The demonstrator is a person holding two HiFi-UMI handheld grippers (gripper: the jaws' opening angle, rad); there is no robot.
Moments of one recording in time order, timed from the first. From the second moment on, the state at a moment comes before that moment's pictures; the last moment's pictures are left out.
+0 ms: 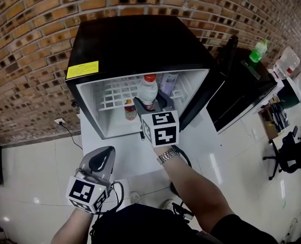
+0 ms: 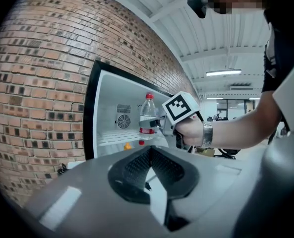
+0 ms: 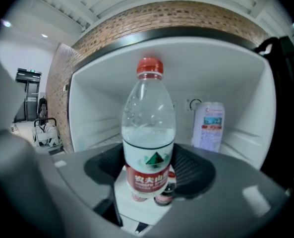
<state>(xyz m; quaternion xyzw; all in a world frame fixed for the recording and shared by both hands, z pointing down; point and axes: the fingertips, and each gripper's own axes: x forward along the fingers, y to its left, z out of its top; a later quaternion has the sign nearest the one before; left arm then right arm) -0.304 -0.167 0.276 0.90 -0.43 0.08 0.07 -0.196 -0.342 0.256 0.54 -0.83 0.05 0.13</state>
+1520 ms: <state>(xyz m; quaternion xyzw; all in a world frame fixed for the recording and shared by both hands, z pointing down) -0.009 -0.012 0.332 0.94 -0.31 0.14 0.07 0.069 -0.043 0.371 0.52 -0.82 0.12 0.19</state>
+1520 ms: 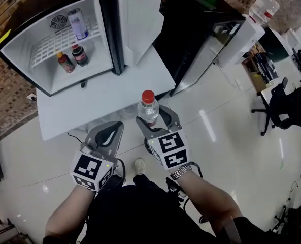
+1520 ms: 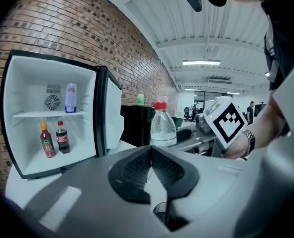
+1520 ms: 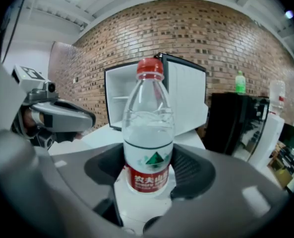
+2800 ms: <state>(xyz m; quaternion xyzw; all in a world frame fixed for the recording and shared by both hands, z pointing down) 0.091 0.046 0.559 0.92 -0.14 0.31 0.18 0.171 0.066 0.744 0.57 -0.65 0.41 0.30</state>
